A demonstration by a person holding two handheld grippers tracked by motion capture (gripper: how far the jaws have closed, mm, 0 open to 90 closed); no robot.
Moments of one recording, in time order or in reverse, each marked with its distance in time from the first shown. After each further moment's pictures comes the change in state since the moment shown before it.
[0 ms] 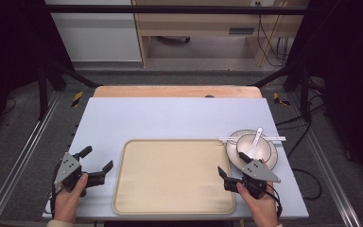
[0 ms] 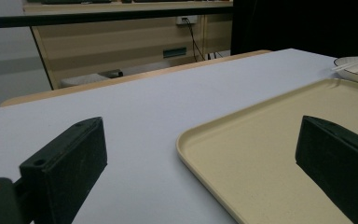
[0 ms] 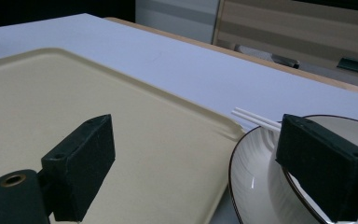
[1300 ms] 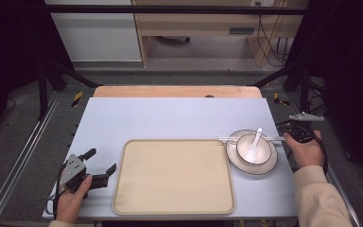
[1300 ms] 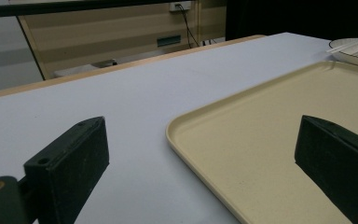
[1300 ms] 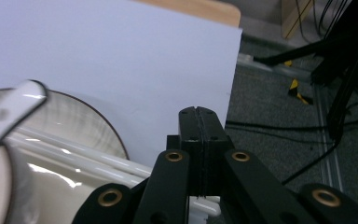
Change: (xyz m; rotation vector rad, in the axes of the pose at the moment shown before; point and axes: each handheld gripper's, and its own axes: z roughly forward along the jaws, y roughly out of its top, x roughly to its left) left arm -0.007 -0.004 0.004 0.045 -0.021 0.019; right arm -0.222 0.012 0.036 0.390 -0.241 0.122
